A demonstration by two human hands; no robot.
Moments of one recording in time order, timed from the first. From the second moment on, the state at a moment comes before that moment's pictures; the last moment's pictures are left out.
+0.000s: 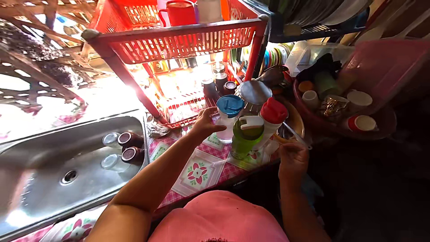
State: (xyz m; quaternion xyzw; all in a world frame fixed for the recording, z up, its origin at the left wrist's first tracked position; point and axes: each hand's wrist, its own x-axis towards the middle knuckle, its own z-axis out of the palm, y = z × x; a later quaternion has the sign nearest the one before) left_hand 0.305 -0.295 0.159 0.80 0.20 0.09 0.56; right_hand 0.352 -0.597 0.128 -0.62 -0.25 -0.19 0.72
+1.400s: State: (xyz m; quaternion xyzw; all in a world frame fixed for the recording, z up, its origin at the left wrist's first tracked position) left_hand 0.413 -0.307 0.366 0.84 0.04 0.43 0.33; right_hand 0.351 -0.630 0.112 -0.64 -0.17 -0.16 0.73
